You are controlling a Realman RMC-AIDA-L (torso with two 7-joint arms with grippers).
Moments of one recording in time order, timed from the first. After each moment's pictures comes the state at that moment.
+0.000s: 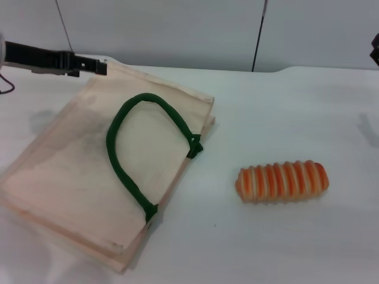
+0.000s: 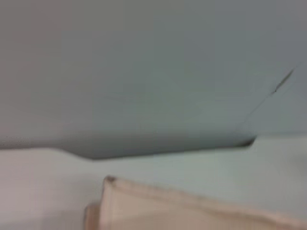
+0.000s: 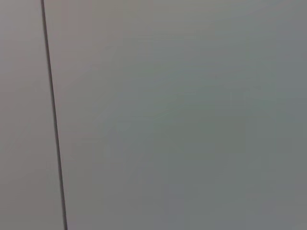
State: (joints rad) left arm -1.03 -1.86 2.86 -0.65 -0.04 1.44 -1.96; right arm 0.66 2.03 -0.63 0.05 2.37 1.15 -2.76
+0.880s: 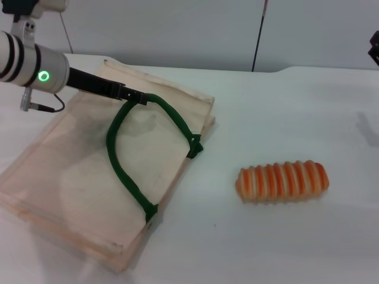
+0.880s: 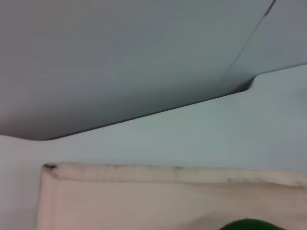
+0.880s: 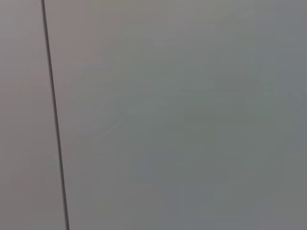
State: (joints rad) left arm -1.10 -1.95 2.86 -0.52 0.10 1.20 -1.89; right arm 0.67 2.03 -0.63 0.06 2.37 1.15 -2.76
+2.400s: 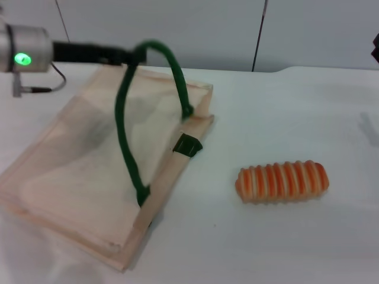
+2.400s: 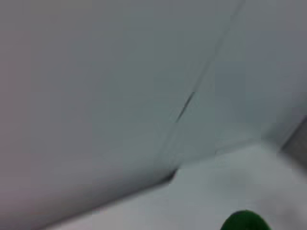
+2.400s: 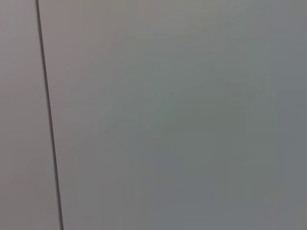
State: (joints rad) left arm -1.00 -1.87 2.86 -0.44 -0.25 1.41 -1.69; right arm 0.66 2.03 -0.62 0.05 2.38 1.15 -2.76
